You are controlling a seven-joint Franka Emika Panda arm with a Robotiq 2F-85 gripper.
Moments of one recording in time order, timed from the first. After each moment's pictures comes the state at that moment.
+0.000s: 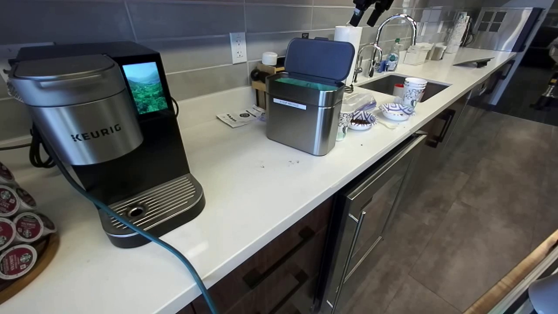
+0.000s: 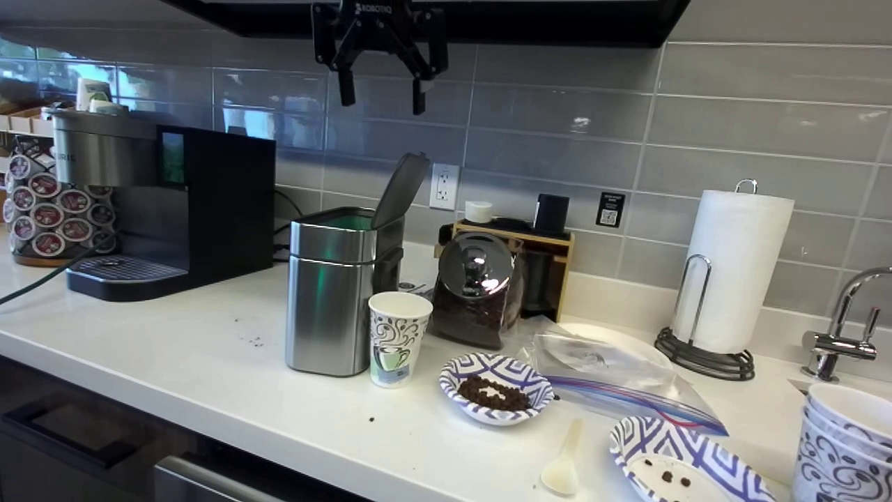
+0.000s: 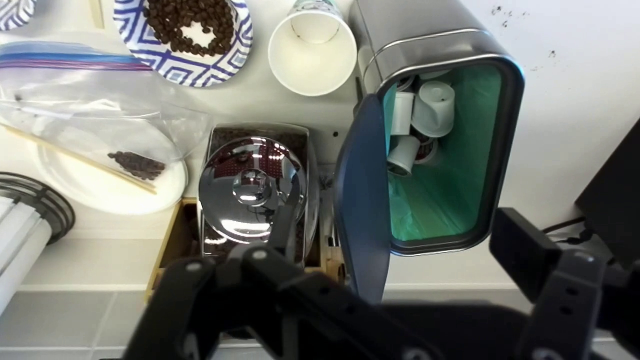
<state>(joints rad) 0.08 -0.15 -0.03 -1.96 0.14 2.19 -0.33</state>
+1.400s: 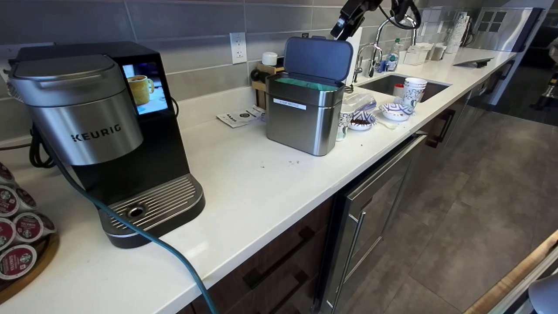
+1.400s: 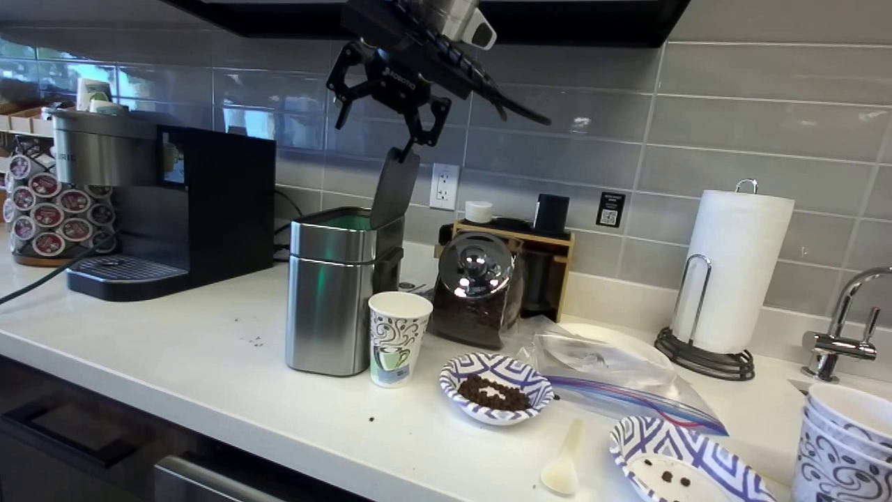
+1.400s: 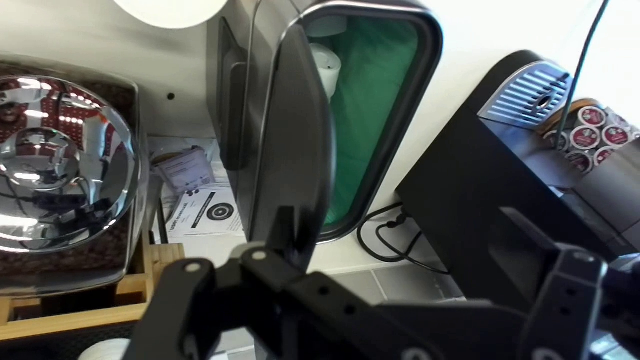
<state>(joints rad) 0.00 0.12 -0.04 -1.72 0.65 1.94 -0.88</state>
